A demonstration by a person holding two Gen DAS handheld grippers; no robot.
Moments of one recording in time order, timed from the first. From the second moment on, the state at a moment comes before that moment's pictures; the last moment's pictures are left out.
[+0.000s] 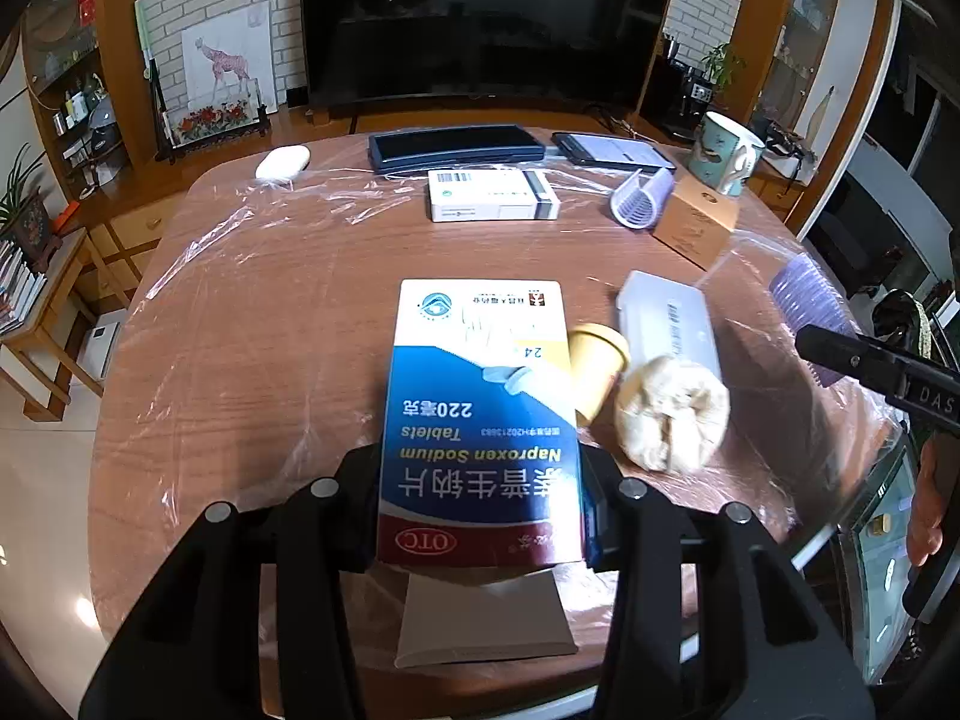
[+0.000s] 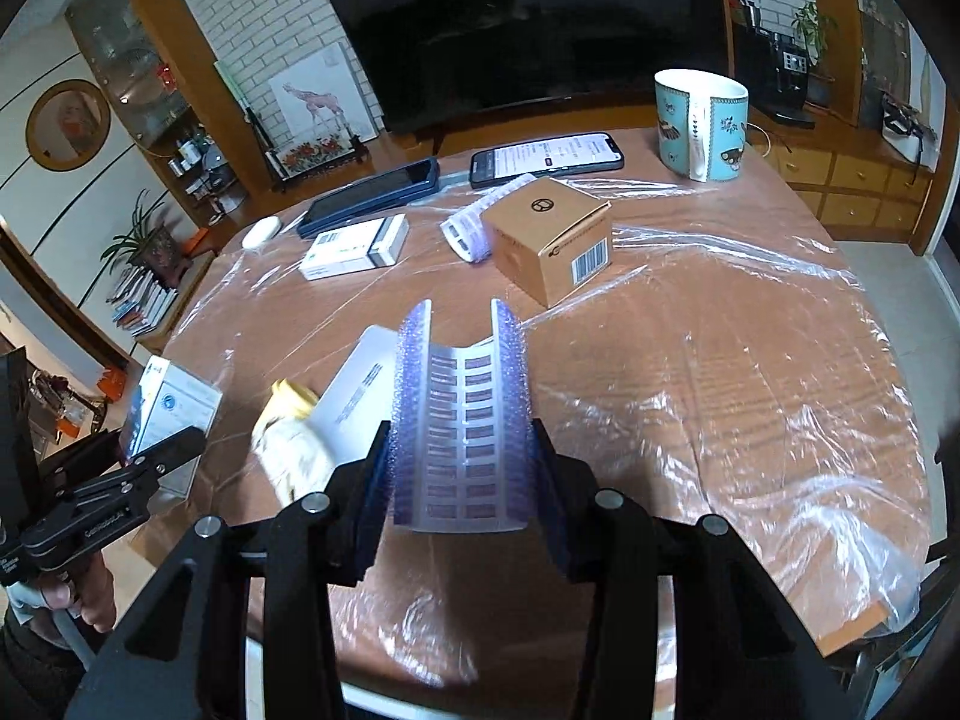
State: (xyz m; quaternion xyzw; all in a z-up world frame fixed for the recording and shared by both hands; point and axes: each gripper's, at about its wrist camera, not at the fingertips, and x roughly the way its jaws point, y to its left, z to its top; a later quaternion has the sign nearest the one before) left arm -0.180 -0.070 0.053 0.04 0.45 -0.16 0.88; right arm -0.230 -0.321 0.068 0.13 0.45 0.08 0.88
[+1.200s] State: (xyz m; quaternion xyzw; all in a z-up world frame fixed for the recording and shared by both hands) left arm -0.278 -0.101 0.059 0.06 0.44 -0.17 0.88; right arm -0.340 -0.309 0.082 0.09 0.45 0.16 0.87
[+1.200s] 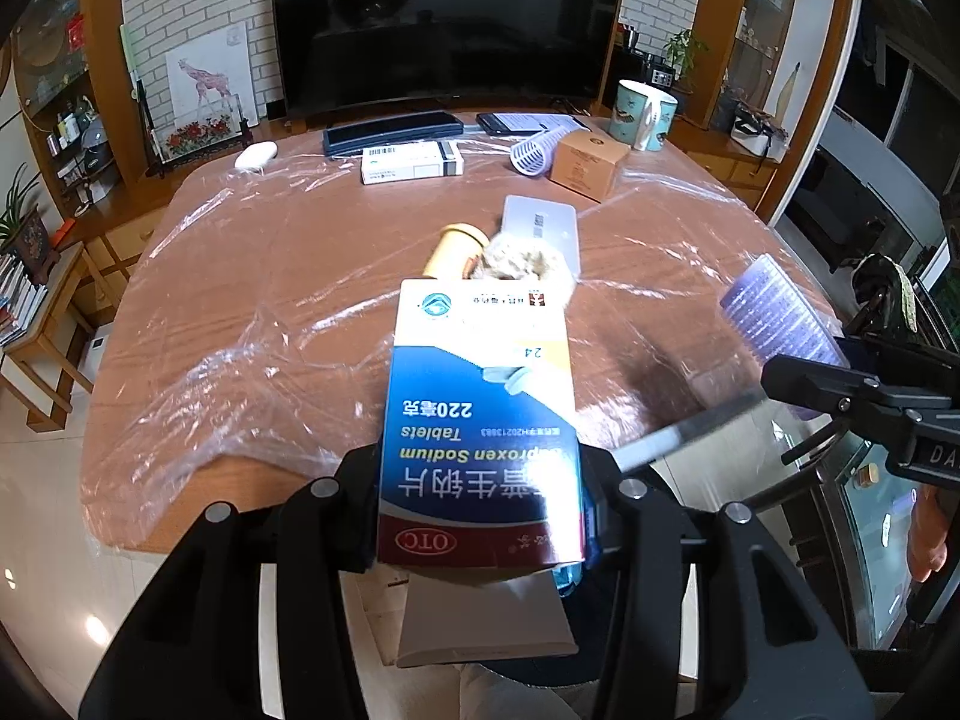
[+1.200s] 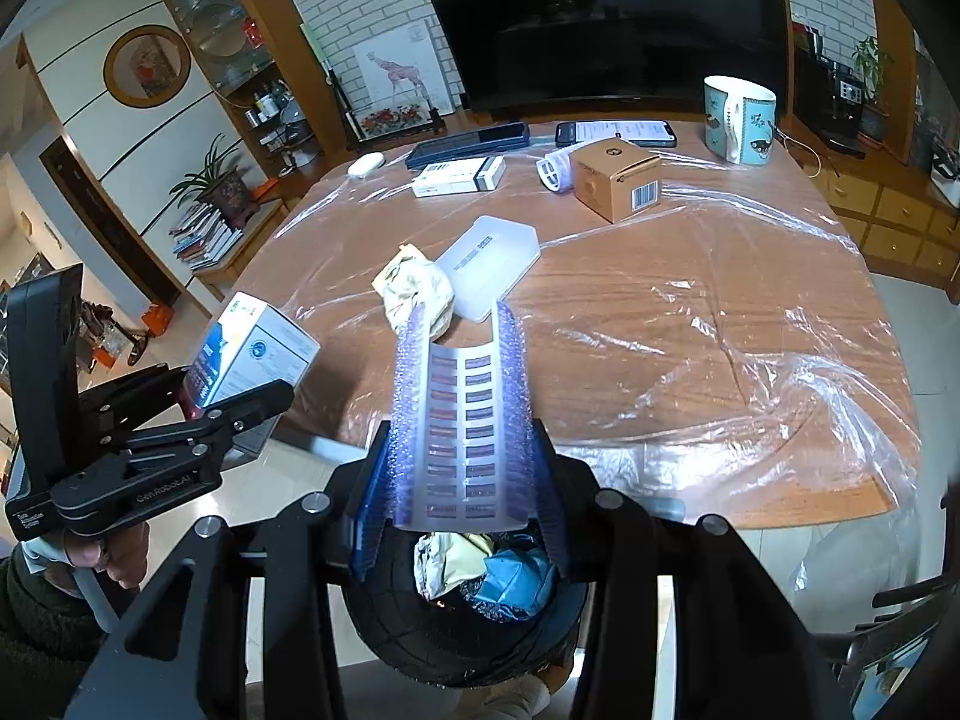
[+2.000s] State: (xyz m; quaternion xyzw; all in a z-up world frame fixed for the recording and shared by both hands) left arm -0.331 -0.122 0.039 0.10 0.47 -0.21 0.85; right arm -0.382 -0.308 0.062 0.06 0.49 0.20 0.85
